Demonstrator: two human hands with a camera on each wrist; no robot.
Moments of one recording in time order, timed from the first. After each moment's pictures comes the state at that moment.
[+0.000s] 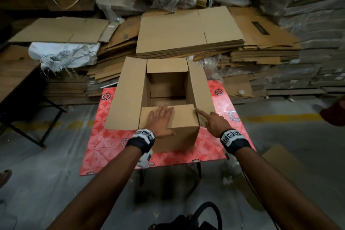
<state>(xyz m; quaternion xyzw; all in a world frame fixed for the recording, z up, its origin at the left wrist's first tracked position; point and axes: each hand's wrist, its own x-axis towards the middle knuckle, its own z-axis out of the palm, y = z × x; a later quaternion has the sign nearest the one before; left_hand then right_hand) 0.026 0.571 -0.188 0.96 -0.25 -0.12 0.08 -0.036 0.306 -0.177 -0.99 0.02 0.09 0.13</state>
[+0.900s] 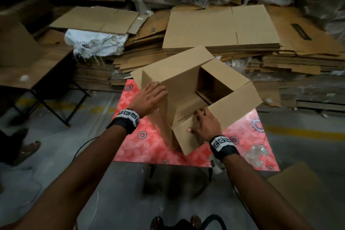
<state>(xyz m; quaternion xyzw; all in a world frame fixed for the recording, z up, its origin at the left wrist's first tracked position) 0.074 0.697 -0.123 0.92 -0.37 0.12 -0.09 0.003 0.408 -0.198 -0.98 -0.05 0.01 0.18</state>
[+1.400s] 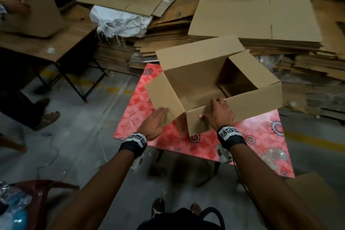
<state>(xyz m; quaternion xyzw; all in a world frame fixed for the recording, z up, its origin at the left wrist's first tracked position) -0.032 0.738 -0.239 0.94 -0.12 -0.05 0.31 0.023 0.451 -0.195 -0.99 0.00 -0.02 0.13</state>
